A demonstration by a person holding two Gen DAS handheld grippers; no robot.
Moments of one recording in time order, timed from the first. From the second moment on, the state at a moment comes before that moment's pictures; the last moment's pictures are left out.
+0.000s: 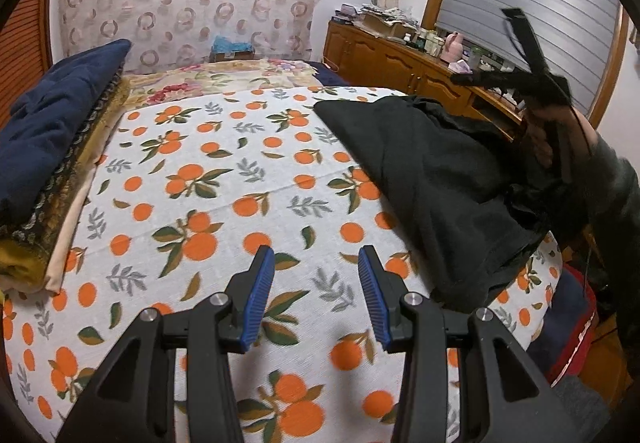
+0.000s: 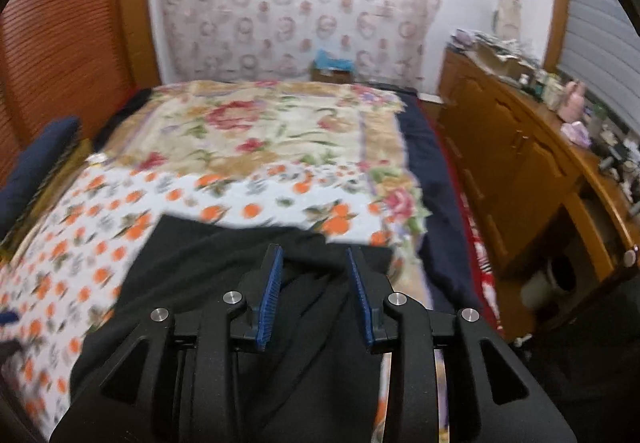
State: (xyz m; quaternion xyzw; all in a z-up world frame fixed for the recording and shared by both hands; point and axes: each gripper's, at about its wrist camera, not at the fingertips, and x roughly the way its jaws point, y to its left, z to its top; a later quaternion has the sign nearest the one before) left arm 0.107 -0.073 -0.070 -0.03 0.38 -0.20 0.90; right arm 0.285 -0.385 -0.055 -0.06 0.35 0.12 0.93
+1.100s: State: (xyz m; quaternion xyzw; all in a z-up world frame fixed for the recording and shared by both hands) left arm 0.106 -0.153 -0.091 0.00 0.42 -0.27 0.87; right arm 0.118 -0.368 -0.133 -0.05 0.36 0.18 0.92
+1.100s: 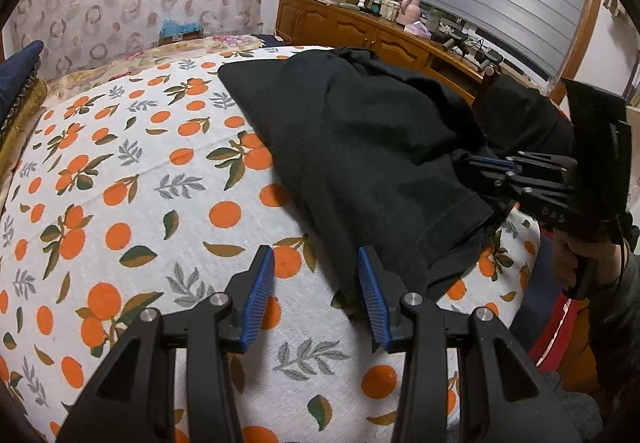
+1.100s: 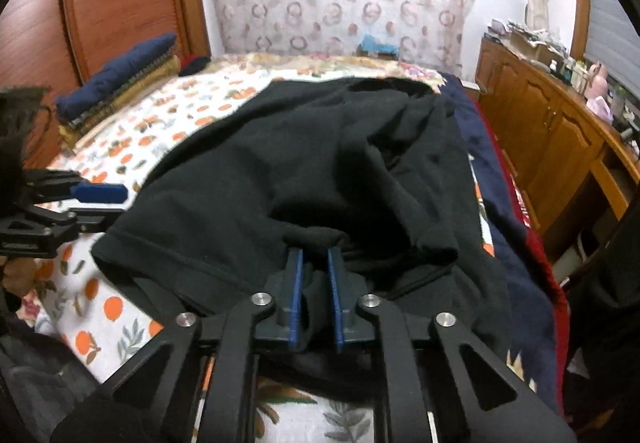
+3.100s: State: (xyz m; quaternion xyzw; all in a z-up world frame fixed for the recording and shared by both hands) left arm 0.117 -0.132 -0.057 -0.01 0.37 -0.24 0.90; right arm 0.258 -0.378 -0.067 -0.02 0.35 0.18 0.92
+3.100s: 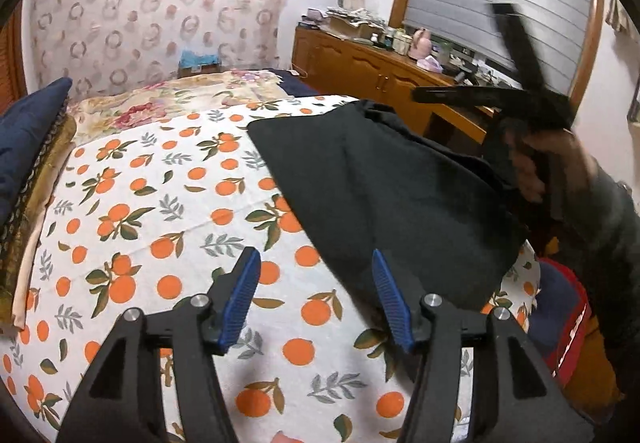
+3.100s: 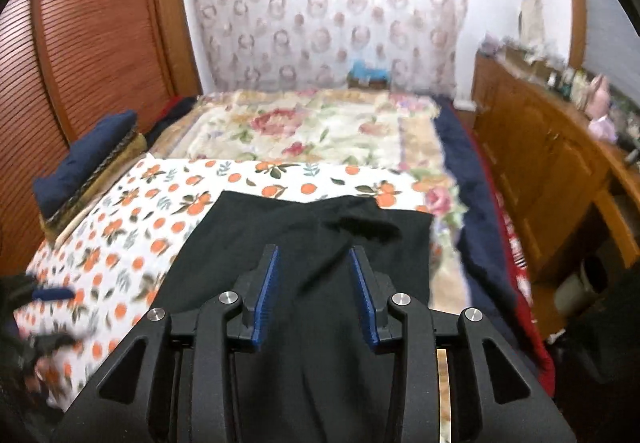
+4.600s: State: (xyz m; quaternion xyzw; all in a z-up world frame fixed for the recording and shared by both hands) left arm 0.106 -0.157 -0.079 0.02 0.39 -0.26 0.88; right arm 0.170 -0.435 -0.108 -0.03 0.36 0.13 0.92
